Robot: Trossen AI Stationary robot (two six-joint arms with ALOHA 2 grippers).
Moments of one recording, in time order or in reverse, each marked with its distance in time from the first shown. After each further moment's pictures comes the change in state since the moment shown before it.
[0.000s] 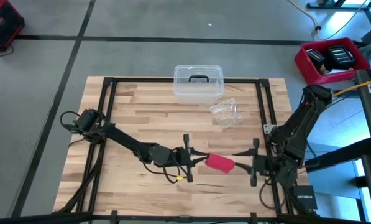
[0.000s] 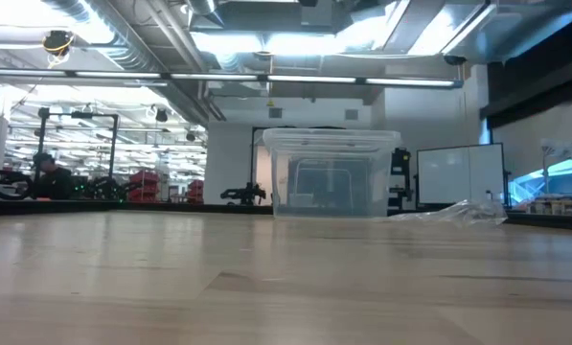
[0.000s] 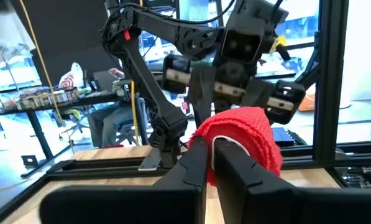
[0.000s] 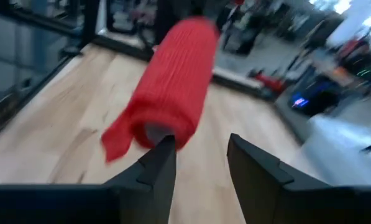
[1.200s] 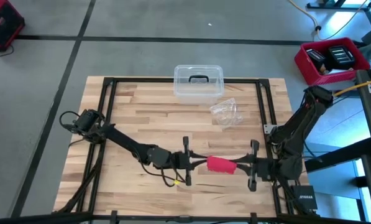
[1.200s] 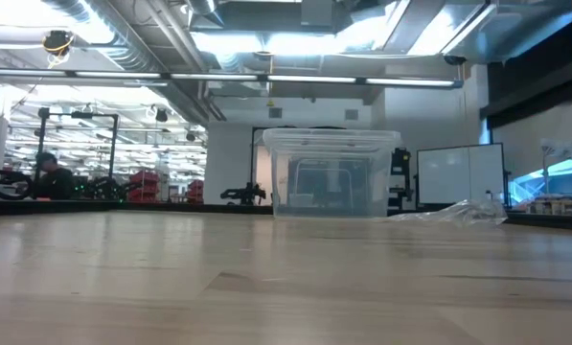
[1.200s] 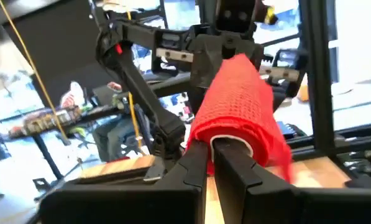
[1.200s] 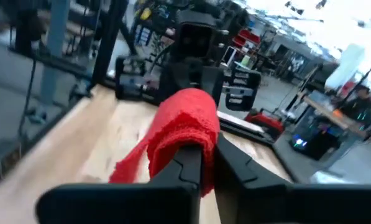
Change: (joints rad) left arm -0.016 -0.001 0.000 0.003 0.010 0.126; right arm -0.053 0.039 0.000 0.470 -0.055 -0.442
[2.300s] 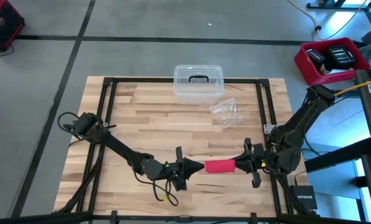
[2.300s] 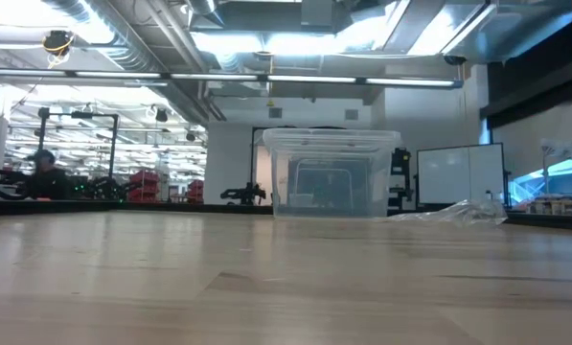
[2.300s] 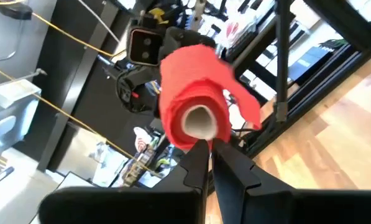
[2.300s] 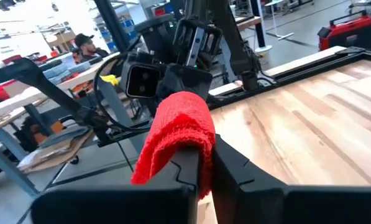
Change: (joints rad) left arm -0.117 0.002 0.001 0.003 -0.200 0.678; right arm -0.080 -0.079 0.001 -0.072 -0.211 0.759
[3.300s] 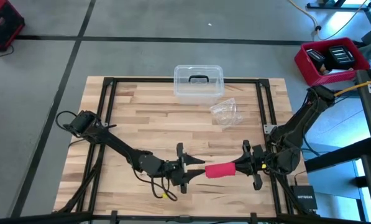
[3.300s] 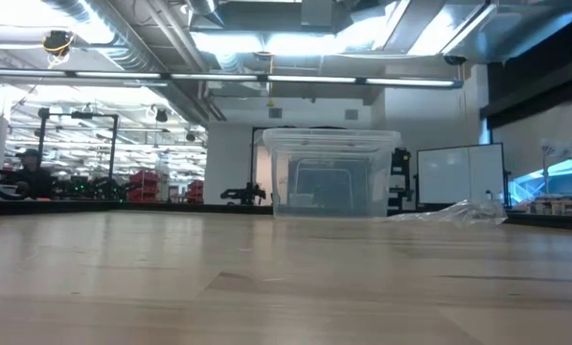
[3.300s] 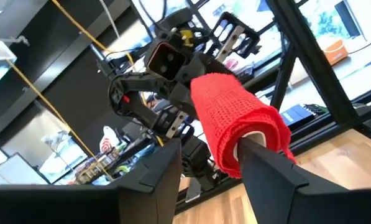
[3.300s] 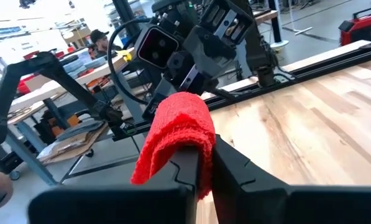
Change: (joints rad) left arm 0.021 -0.035 0.013 0.011 0.103 -0.281; right arm -0.016 0.011 -0.001 0.030 -0.069 -0.007
